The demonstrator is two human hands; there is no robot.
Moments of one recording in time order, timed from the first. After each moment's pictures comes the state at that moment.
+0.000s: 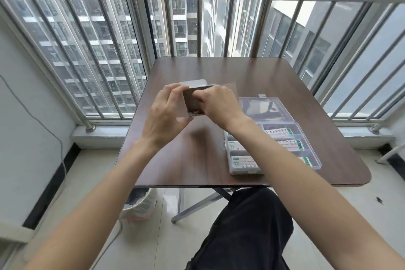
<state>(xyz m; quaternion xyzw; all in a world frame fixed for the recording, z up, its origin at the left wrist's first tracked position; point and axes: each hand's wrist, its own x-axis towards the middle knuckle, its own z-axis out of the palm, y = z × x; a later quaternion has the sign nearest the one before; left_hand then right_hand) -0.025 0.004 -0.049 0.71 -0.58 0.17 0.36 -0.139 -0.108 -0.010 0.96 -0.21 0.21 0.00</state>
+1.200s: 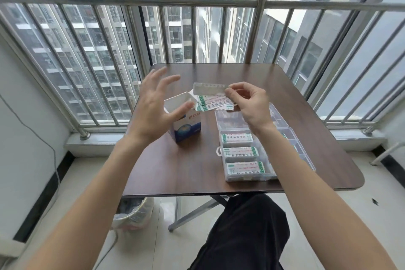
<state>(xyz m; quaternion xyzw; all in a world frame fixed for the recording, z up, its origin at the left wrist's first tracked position) -0.025 0.012 -0.003 0.73 -0.55 0.07 0.40 -0.191 -0.141 -0.012 0.68 -0.27 0.43 -0.53</state>
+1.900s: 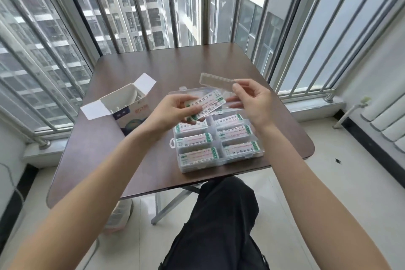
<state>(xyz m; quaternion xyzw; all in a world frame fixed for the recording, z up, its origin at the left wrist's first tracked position) -0.124 -0.084 -0.029 0.61 -0.47 -0.42 0.48 -0.300 -0.174 -0.037 0.61 -0.35 0.49 -0.52</state>
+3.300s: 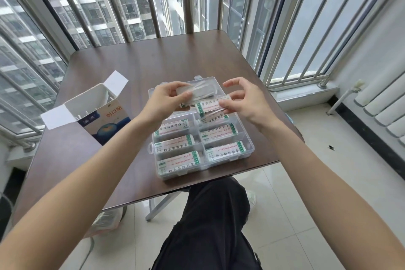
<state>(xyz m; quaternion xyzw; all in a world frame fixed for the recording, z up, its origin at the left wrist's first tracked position) -0.136 -0.136 -0.043 0.63 -0.44 -0.38 0.50 -0.332 -0.214 -0.051 0.69 -0.39 0.31 -0.52</state>
